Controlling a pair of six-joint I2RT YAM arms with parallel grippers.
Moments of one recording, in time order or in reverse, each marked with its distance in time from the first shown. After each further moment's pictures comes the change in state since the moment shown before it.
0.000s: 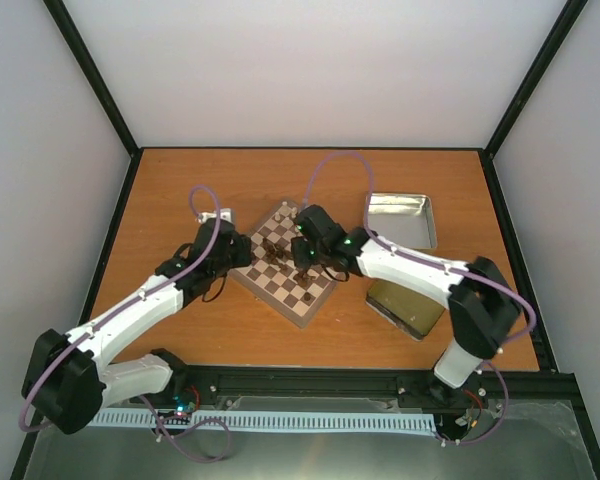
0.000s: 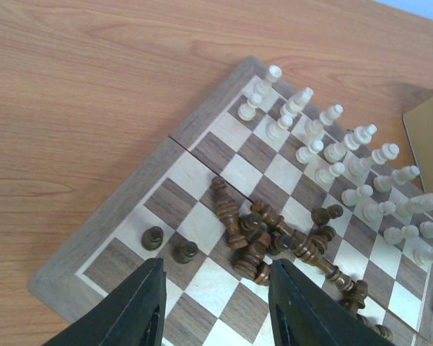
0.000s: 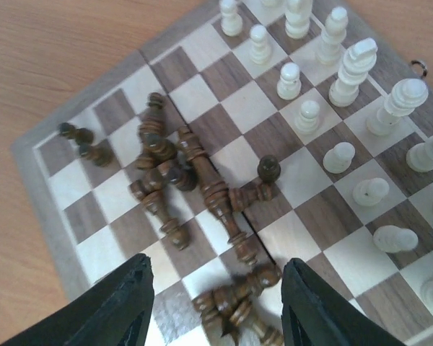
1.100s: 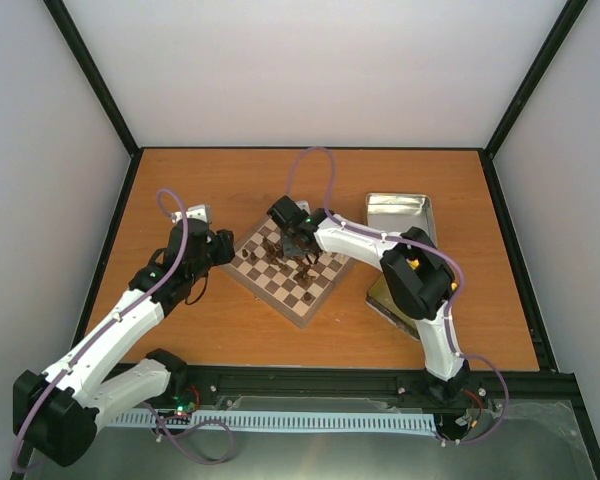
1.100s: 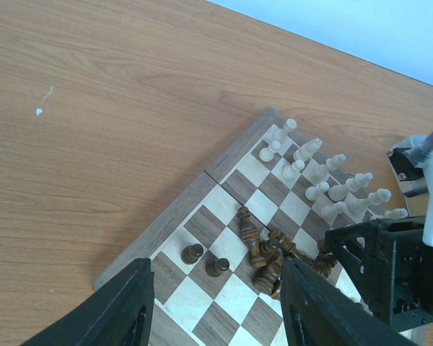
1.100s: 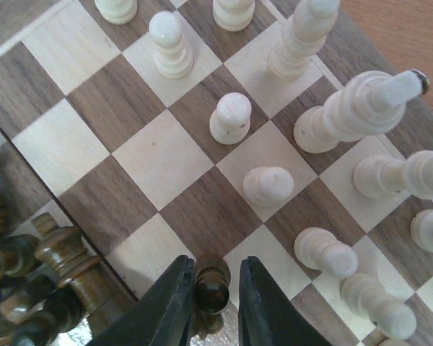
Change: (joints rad) left arm 0.105 -0.188 0.007 -0.105 0.014 0.010; right arm -0.036 0.459 0.399 -0.222 0.154 0.021
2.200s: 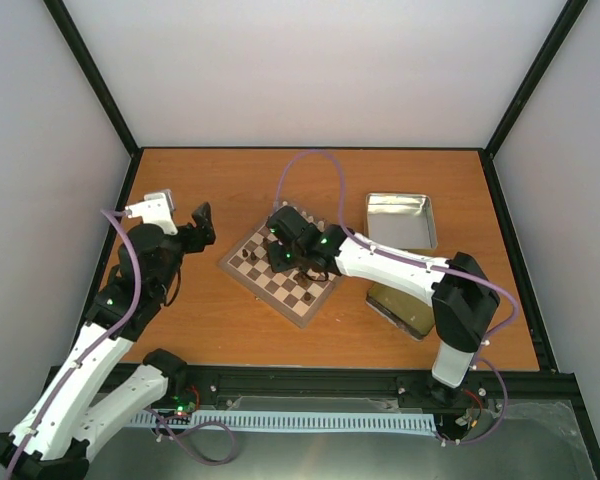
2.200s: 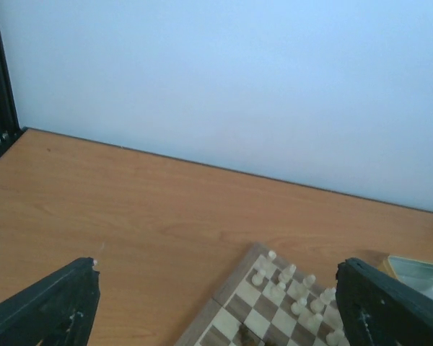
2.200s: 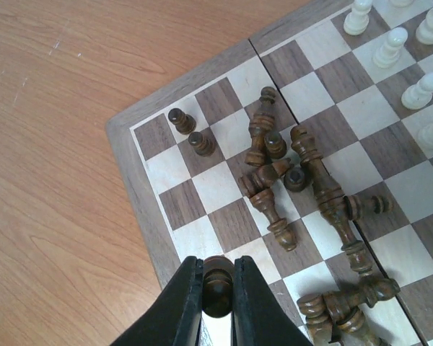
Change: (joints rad) left arm 0.004 -0.254 0.116 -0.015 -0.148 0.175; right arm 0.137 -0.313 -0.178 0.114 -0.187 -0.012
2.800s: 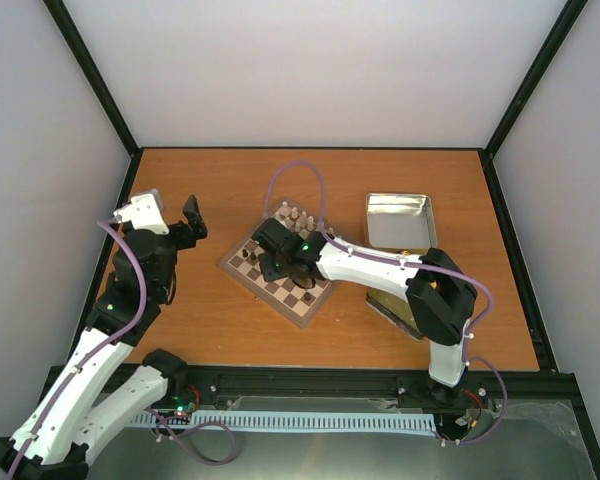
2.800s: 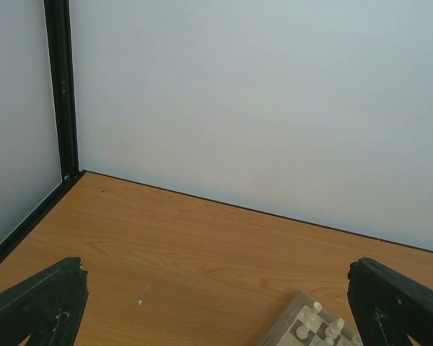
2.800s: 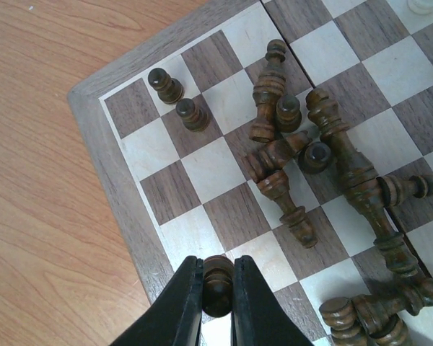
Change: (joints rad) left arm 0.000 -0.031 -0.028 0.121 -0.176 0.093; right arm 0.048 0.113 0.033 -0.020 0.042 0.043
